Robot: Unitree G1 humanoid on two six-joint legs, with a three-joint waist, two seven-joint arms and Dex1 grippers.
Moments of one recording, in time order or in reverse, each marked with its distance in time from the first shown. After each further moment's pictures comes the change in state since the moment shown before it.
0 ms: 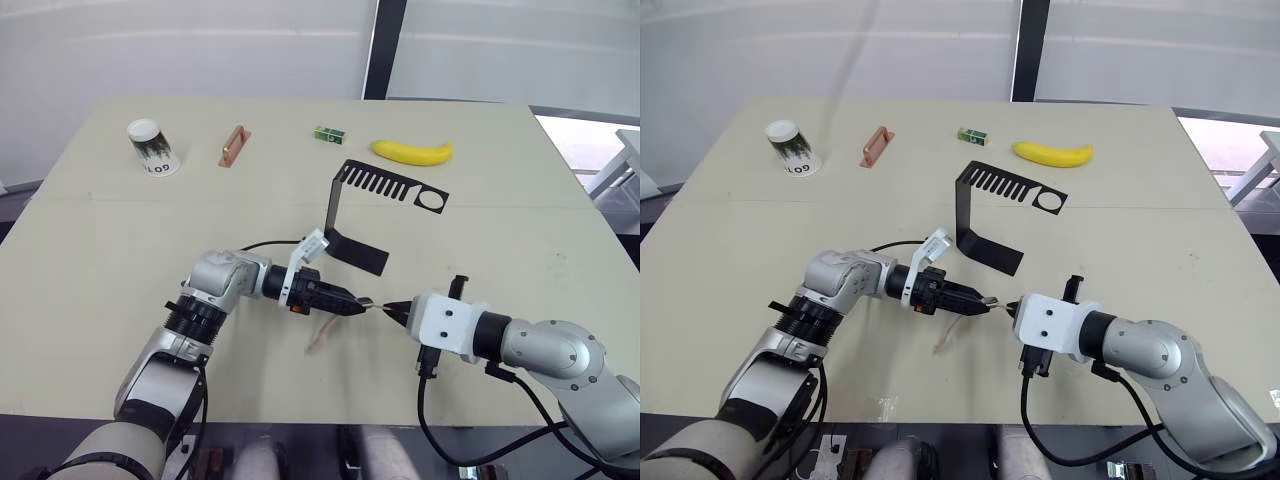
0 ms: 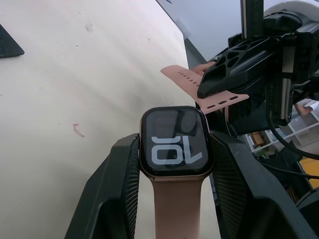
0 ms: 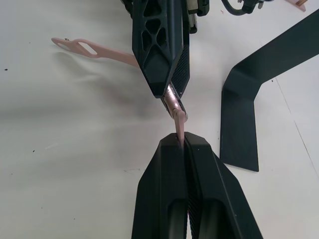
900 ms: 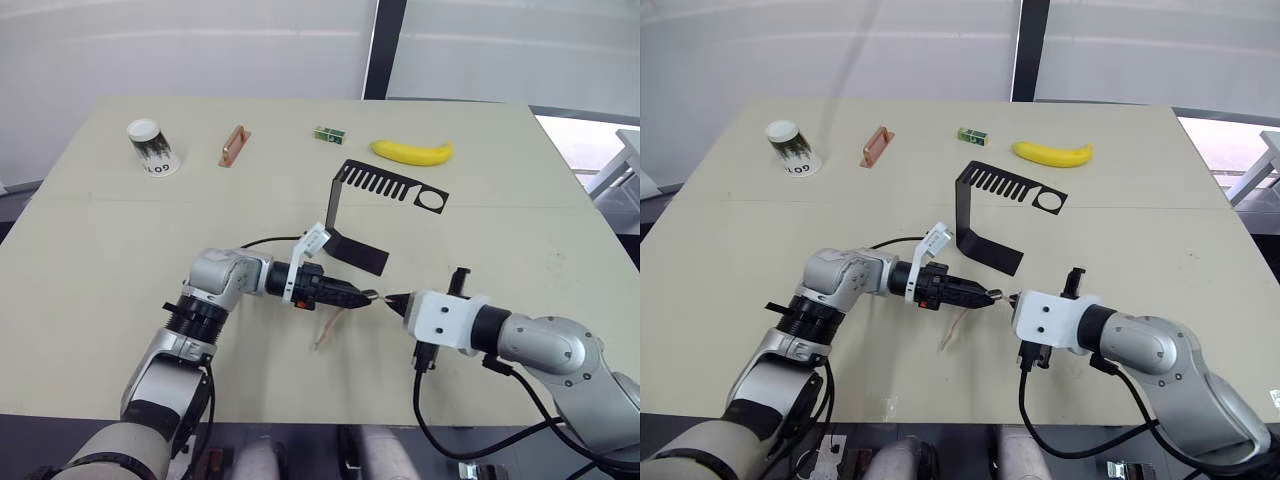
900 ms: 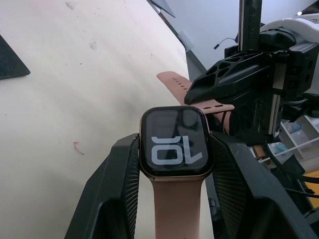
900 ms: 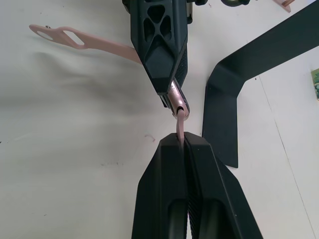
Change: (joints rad) left arm 0.000 -0.042 0.056 -0.038 -0.016 0.070 0.066; right arm -0.034 0.008 0.034 0.017 -0.100 -0.013 0.000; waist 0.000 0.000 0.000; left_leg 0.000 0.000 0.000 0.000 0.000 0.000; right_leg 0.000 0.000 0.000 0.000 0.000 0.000
